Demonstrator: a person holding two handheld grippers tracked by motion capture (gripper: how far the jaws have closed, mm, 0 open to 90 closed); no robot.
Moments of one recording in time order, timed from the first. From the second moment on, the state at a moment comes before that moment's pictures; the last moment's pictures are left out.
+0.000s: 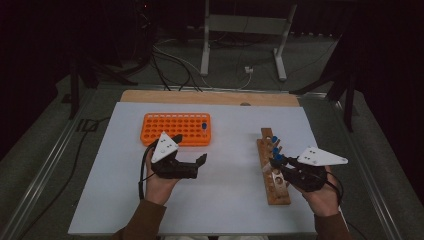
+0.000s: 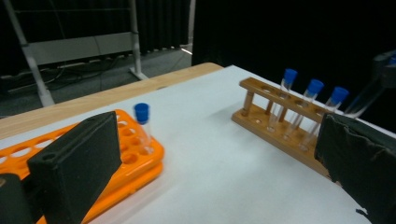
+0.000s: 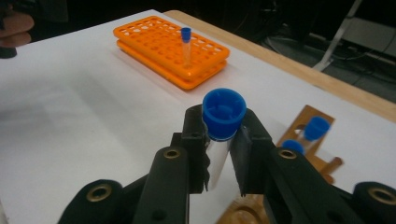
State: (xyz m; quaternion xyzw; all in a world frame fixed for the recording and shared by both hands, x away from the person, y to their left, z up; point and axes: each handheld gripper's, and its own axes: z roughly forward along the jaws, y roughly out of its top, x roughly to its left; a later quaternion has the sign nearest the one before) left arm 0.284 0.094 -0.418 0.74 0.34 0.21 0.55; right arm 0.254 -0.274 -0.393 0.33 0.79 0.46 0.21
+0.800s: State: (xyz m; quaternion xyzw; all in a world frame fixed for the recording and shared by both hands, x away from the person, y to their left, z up) left arm 0.277 -0.008 -0.449 0.81 0.22 0.14 0.52; right arm 0.265 -0.241 -0.410 0.34 0.80 0.47 0.16
